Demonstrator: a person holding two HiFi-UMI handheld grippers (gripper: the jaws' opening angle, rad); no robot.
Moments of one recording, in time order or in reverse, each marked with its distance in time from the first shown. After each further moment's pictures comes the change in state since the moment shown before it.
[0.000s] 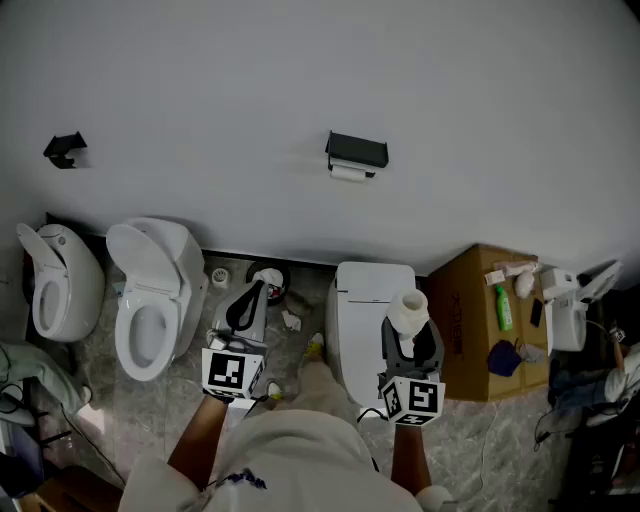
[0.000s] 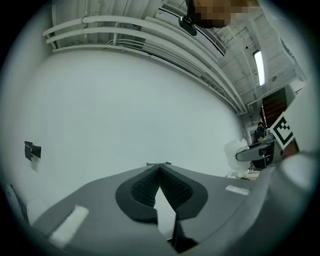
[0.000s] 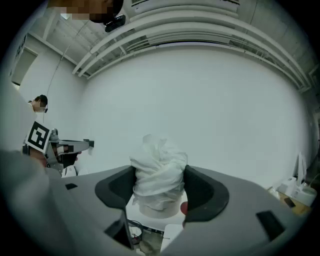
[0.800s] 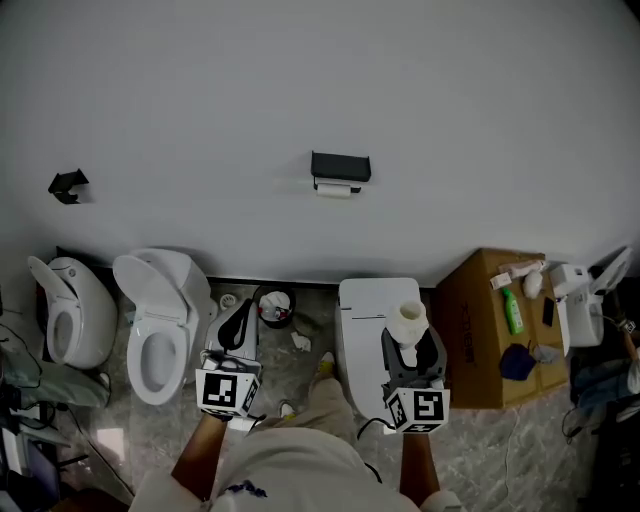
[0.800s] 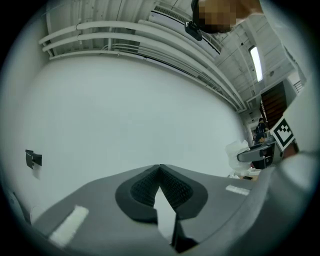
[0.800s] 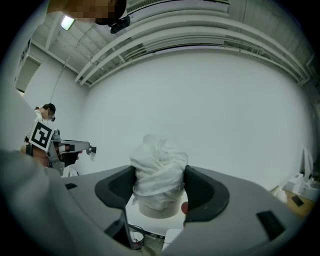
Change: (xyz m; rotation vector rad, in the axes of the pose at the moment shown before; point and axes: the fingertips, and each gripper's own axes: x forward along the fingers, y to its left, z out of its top) left arm -0.003 -0.012 0.019 0.024 -0.037 0.021; right arm -0.004 -0.025 0.001 0.039 -0.059 0.053
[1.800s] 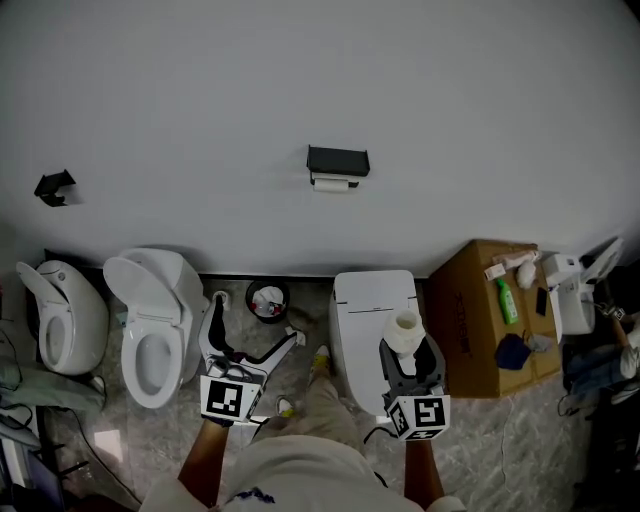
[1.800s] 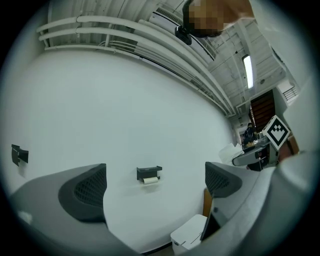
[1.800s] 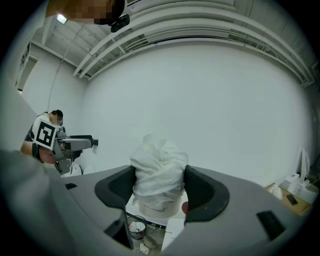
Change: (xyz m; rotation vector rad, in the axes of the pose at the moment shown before) left arm 0.001 -0.006 -0.006 0.002 -0.019 -0.123; right arm -0.009 0.020 -0.019 -0.009 0.099 0.002
